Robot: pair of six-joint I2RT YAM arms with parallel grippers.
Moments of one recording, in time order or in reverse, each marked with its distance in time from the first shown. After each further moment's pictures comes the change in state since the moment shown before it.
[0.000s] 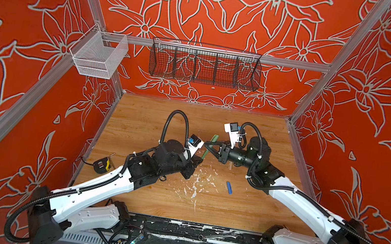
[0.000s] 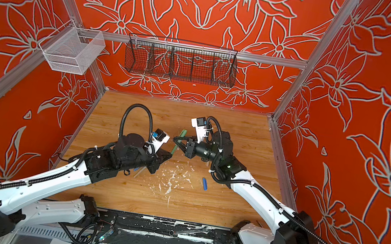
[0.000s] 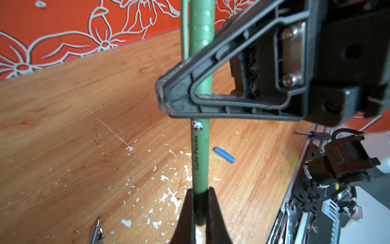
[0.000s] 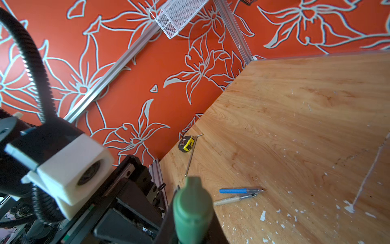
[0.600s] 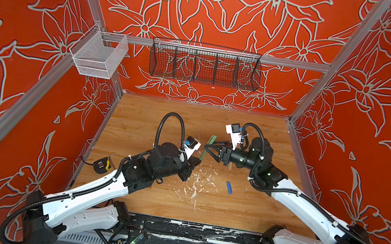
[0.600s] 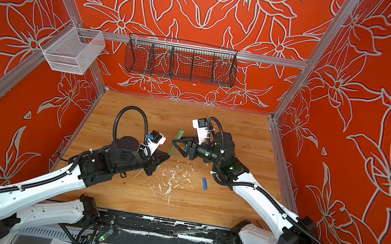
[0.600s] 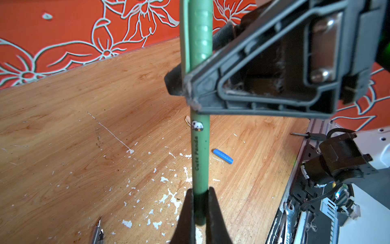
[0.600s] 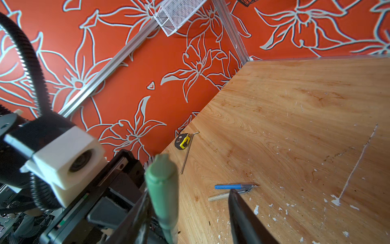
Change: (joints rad) left arm -0.015 -0.083 -0.070 0.048 -0.018 0.006; right arm -0.003 -0.026 -0.012 -0.021 -0.003 -0.040
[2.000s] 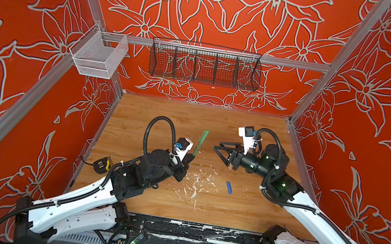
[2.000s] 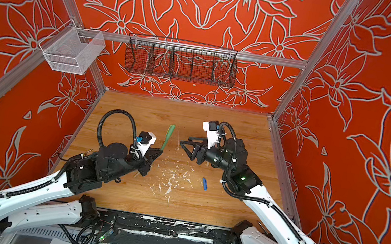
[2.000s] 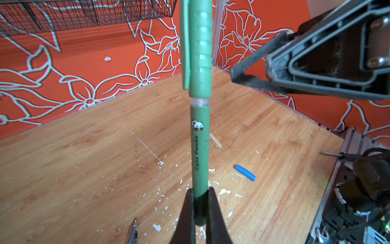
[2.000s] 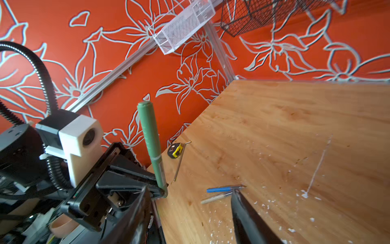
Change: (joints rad) left arm -0.077 -0.125 -0.037 0.010 -0.241 0.048; right arm -0.022 -0.178 -0.019 -0.112 0.062 -0.026
